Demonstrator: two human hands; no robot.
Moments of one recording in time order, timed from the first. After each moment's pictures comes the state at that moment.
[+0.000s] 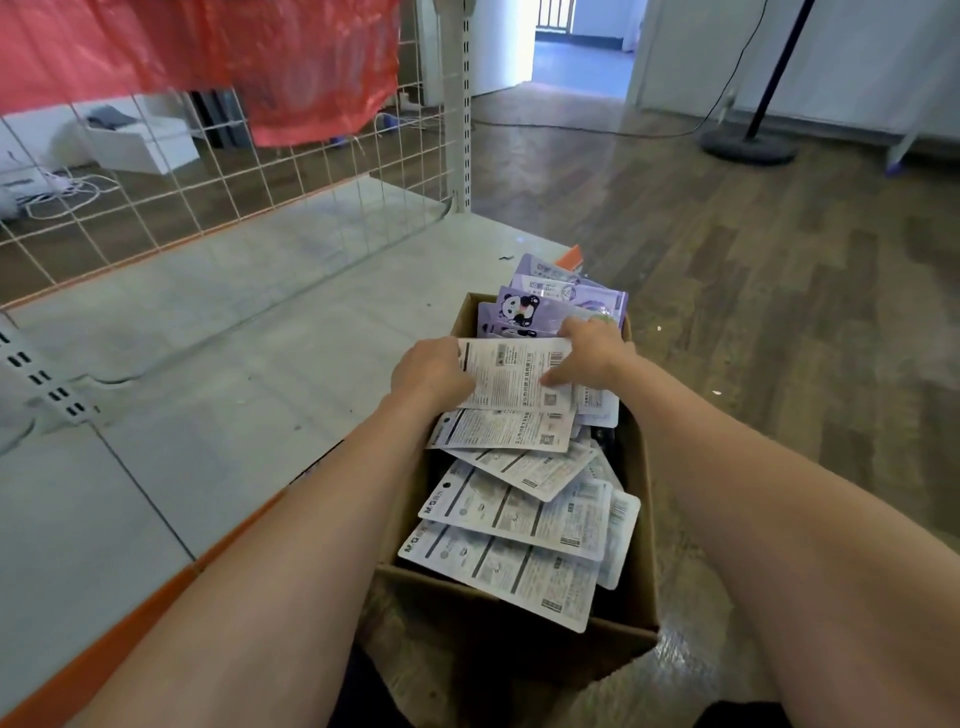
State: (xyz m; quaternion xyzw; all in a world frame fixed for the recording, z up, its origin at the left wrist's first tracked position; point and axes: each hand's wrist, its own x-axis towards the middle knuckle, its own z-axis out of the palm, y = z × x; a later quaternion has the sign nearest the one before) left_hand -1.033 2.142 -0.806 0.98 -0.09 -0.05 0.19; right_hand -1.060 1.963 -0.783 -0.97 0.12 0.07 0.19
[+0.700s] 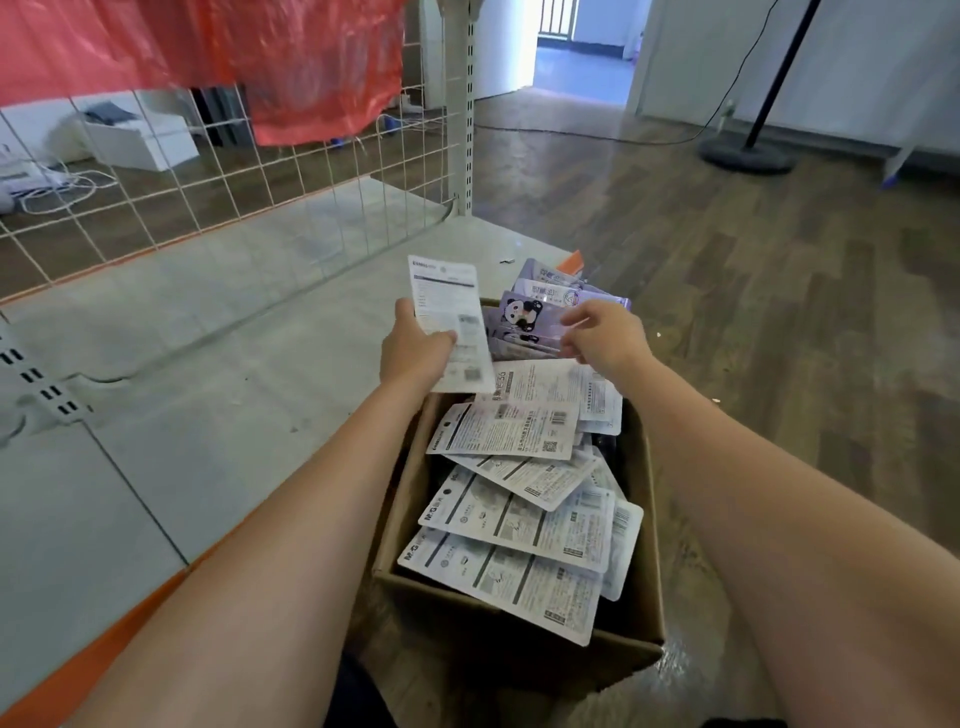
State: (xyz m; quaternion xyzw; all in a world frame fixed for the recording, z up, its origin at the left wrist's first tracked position) left_hand -1.017 2.151 -0.799 0.82 0.03 0.01 0.57; right_hand -1.058 1.960 -0.779 -0.87 0.18 -0.06 0.46
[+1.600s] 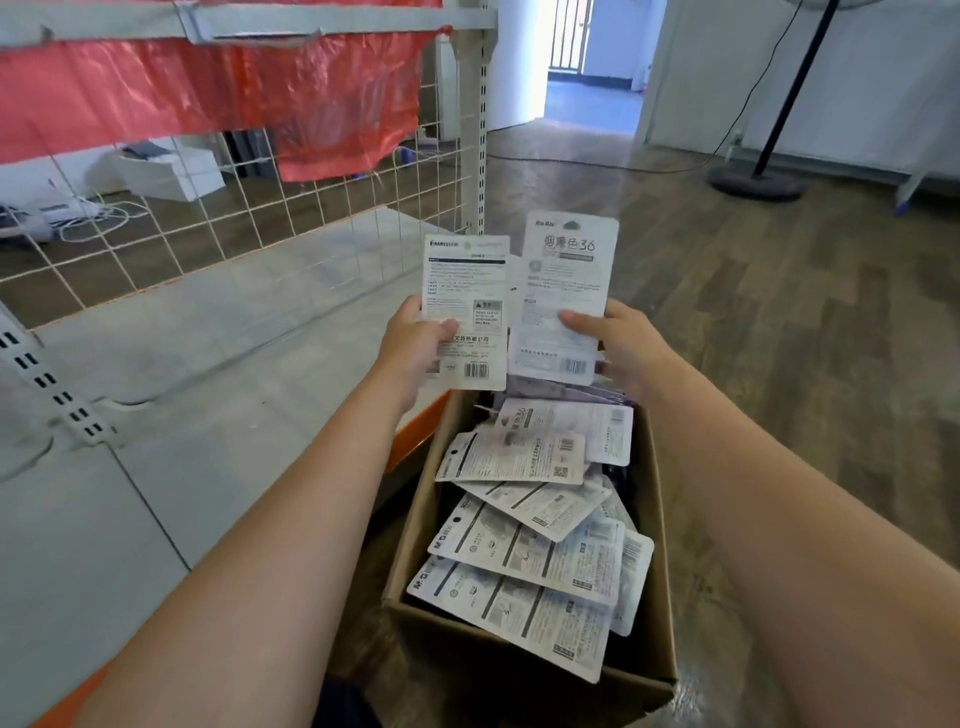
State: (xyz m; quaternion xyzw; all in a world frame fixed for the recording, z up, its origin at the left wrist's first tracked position) left_hand -1.017 2.162 -0.756 0.74 0.00 -0.04 0.67; right_hand -1.066 1.963 -0.741 -0.69 0.12 -0.02 0.71
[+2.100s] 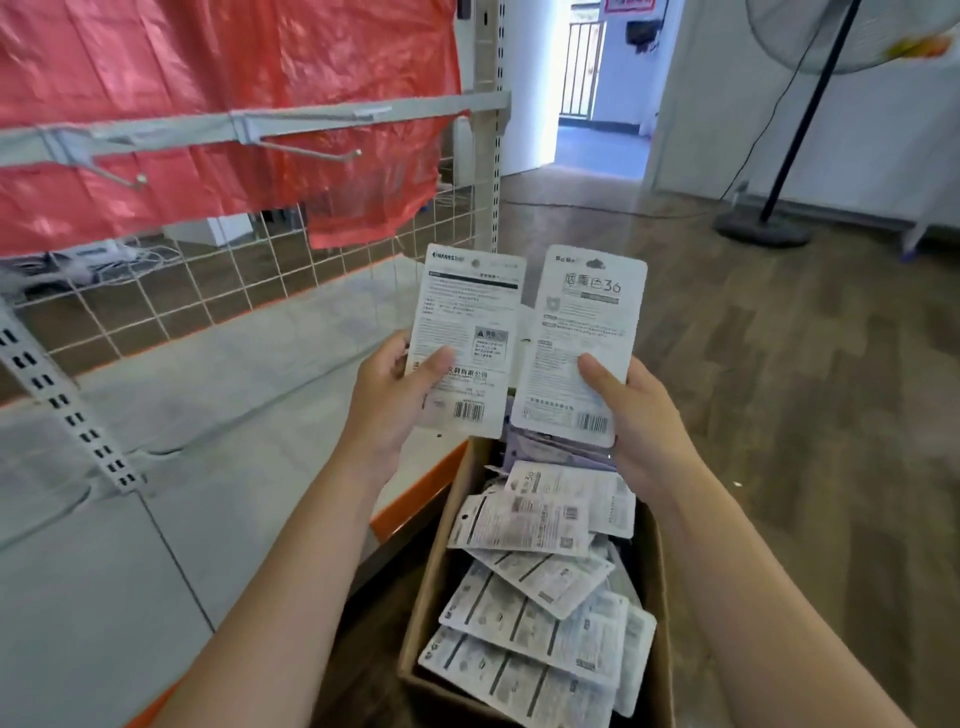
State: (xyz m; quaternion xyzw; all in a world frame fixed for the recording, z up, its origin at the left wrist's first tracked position) left_hand -1.059 2.190 -0.688 0.68 -0.07 0.03 0.73; right_hand -1.100 1.993 -0.695 -0.62 0.10 -0.08 0.78
